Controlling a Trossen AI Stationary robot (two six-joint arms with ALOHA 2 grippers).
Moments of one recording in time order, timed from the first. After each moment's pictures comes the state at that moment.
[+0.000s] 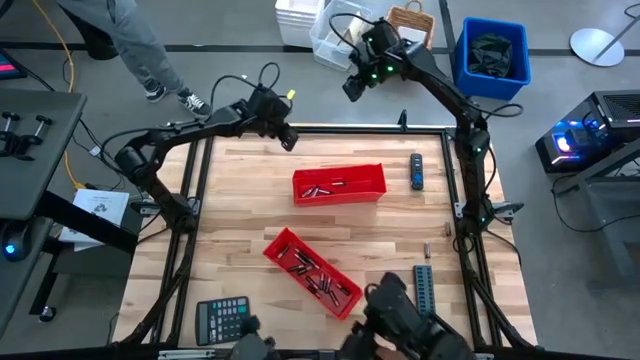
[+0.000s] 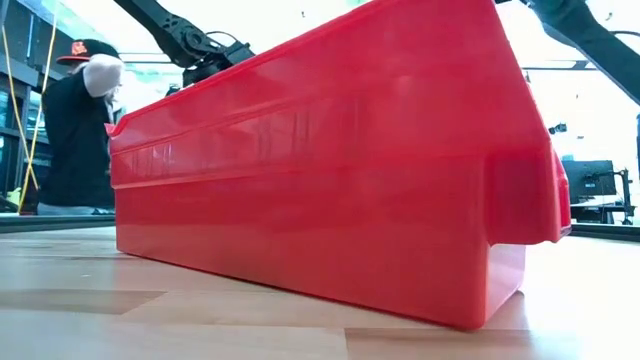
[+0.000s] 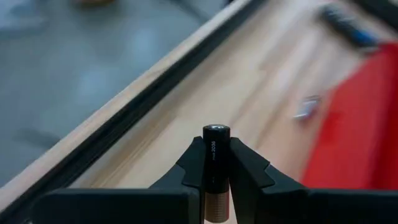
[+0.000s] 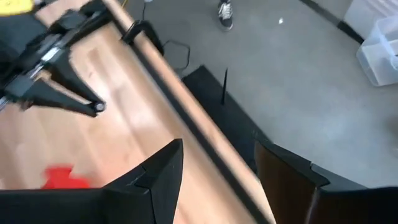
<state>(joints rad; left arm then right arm) 0.73 1.62 1.14 -0.31 0.16 -0.07 -0.79 2.10 2.33 -1.06 -0.21 -0.07</state>
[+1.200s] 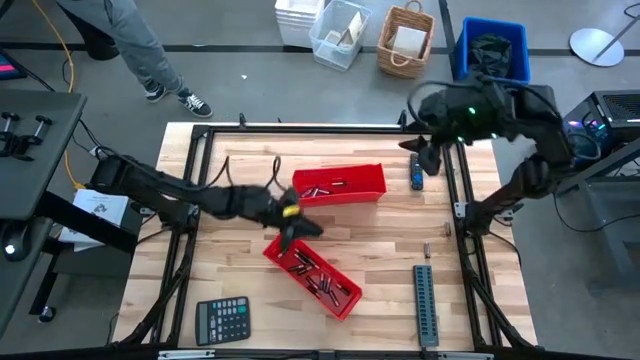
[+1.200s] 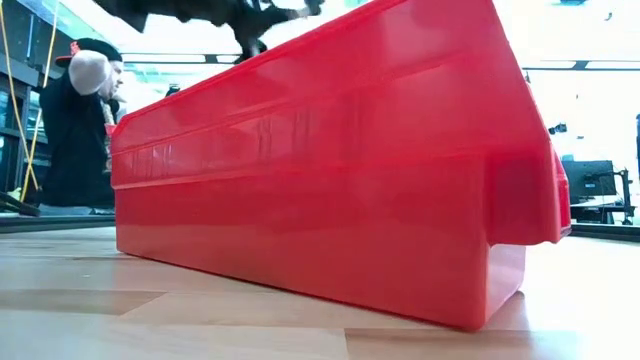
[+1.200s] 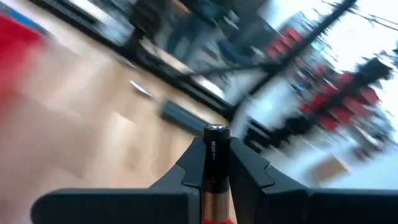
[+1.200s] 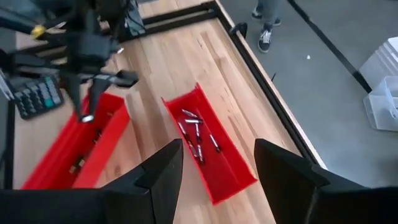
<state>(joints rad) -0.12 1.40 0.77 0.41 0.08 -0.63 -0.14 1.50 2.32 -1.57 0.16 0.14</state>
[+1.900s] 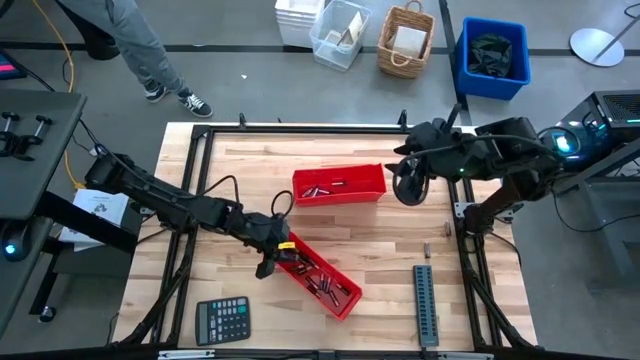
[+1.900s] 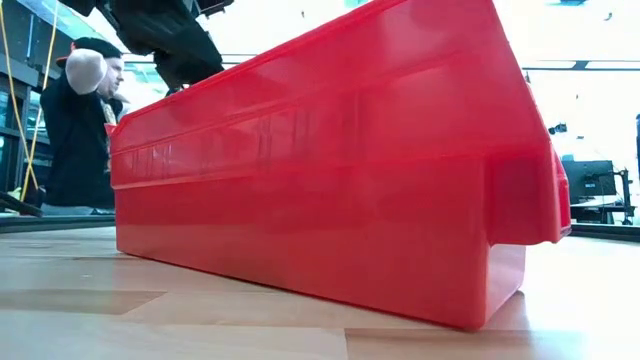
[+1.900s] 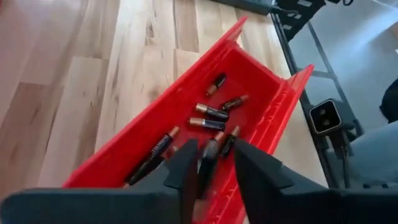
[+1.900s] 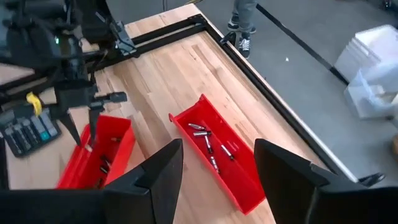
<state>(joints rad) -0.30 1.34 0.77 -0.09 0.04 -0.37 0.23 1.58 2.32 -1.57 0.55 0.51</state>
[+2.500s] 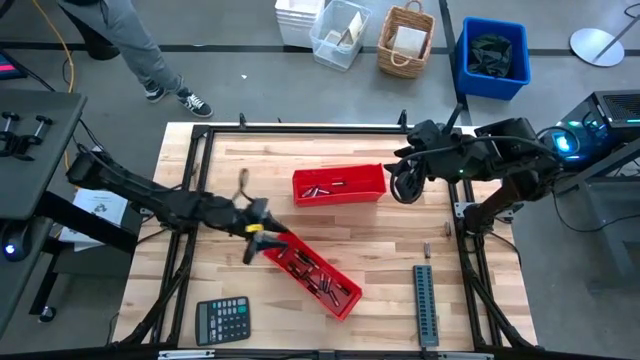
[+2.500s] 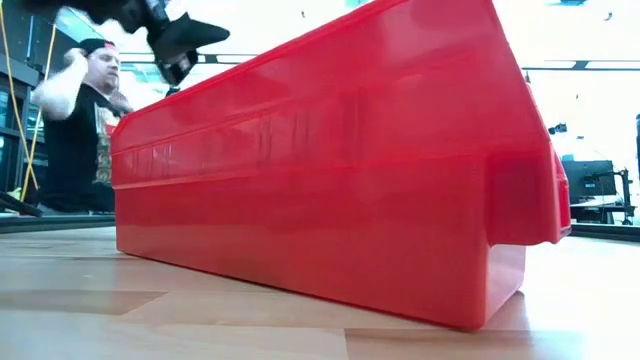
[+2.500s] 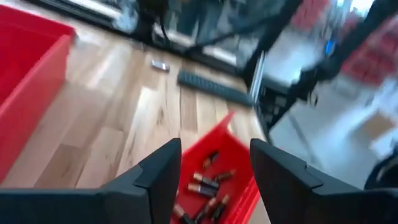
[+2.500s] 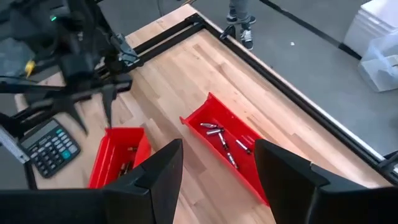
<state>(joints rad) -0.29 1.06 0.57 0.18 -0.09 -0.44 0.23 1.58 2.32 -1.57 0.54 0.68</state>
